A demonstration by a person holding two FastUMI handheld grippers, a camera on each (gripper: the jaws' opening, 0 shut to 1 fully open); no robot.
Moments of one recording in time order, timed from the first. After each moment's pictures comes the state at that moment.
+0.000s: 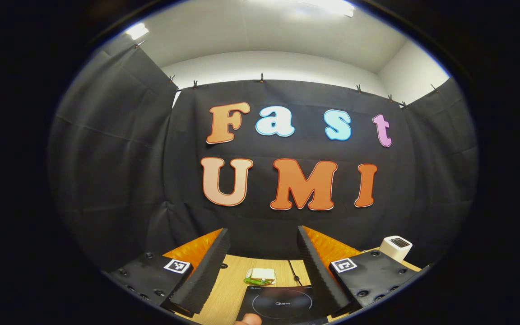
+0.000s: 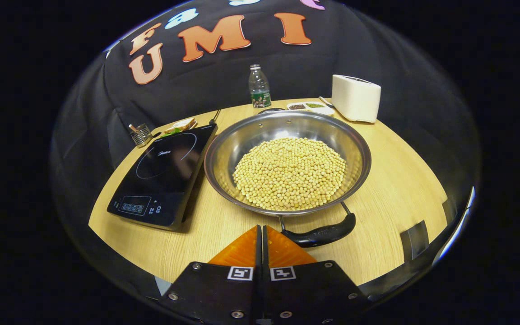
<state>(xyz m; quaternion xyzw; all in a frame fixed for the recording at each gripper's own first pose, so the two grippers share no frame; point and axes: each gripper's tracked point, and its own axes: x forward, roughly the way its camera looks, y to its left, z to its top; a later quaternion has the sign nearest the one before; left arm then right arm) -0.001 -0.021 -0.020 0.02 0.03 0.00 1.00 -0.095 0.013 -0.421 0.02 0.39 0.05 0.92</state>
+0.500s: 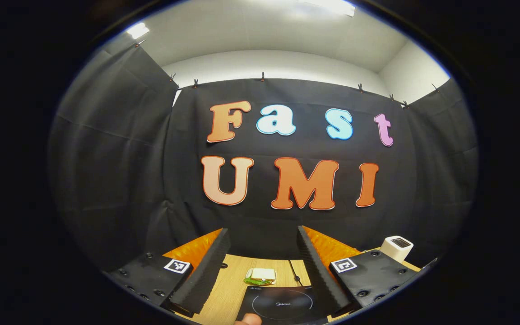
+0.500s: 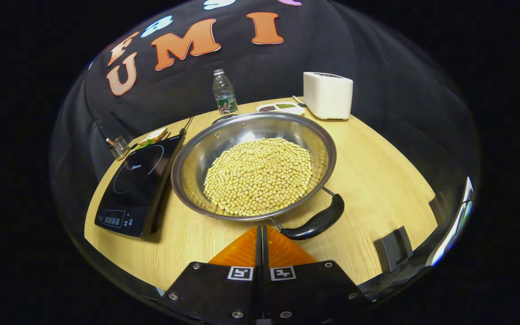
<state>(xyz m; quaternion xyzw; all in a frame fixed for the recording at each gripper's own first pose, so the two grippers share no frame) 0.006 -0.018 -0.022 0.02 0.03 0.00 1.00 -0.074 -0.048 -0.420 0.04 0.40 -0.01 0.92</state>
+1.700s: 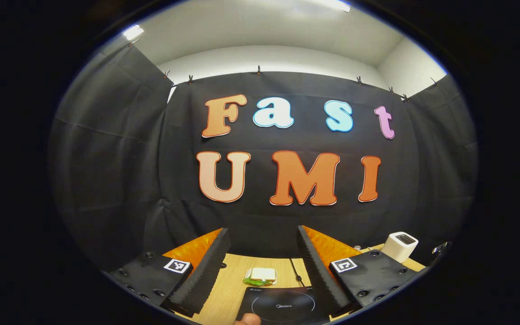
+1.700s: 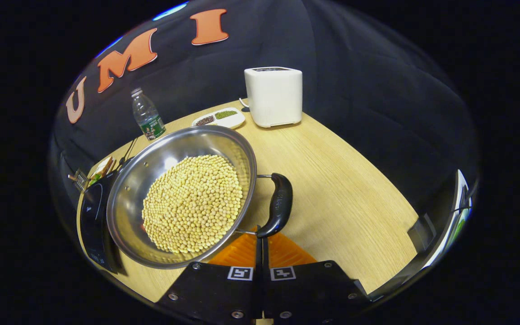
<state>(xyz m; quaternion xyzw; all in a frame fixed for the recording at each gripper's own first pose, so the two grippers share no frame) 0.038 -0.028 -0.040 0.04 0.05 -0.01 1.00 0.011 -0.162 -0.438 0.06 0.40 -0.13 0.90</state>
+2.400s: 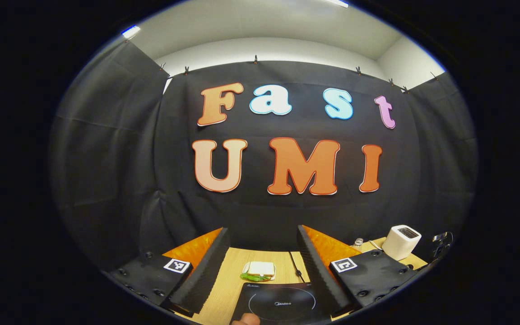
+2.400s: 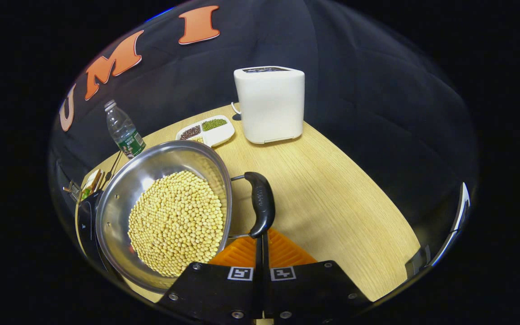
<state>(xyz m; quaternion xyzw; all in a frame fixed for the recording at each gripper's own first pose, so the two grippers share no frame) 0.058 -0.036 -0.085 0.03 0.09 -0.01 1.00 0.081 -0.193 -0.445 0.06 0.41 -0.13 0.90</state>
